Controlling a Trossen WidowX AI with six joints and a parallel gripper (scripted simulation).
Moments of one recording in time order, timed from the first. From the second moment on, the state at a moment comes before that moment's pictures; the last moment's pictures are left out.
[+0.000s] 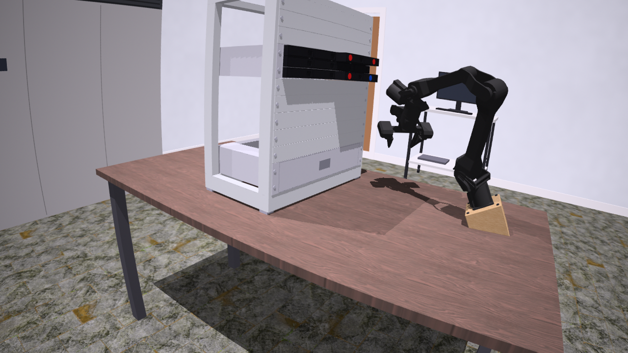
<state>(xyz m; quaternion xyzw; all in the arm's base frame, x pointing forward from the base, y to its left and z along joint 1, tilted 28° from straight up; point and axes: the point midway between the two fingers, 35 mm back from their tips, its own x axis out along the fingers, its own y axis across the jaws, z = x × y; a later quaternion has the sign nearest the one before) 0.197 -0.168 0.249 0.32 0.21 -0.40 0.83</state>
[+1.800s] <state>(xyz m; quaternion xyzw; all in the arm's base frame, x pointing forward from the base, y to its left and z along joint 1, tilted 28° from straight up) 0.196 -0.164 0.254 0.29 0.21 -0.40 0.84</state>
